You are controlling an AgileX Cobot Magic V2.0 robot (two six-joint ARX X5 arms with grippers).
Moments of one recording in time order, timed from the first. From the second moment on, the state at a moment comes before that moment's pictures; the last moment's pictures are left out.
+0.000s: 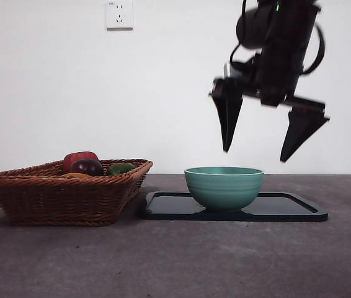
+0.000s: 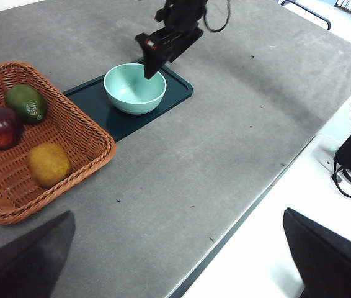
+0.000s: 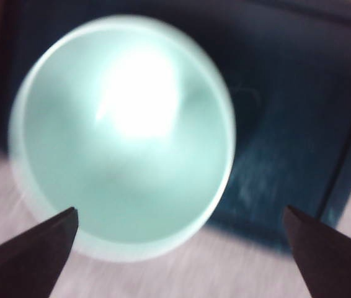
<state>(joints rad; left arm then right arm) -0.56 0.49 1.22 -1.24 0.29 0.04 0.37 1.89 1.59 -0.96 -0.16 0.22</state>
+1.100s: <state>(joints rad) -0.56 0.49 1.22 -1.24 0.29 0.04 0.35 1.98 1.58 -0.90 -0.16 0.27</state>
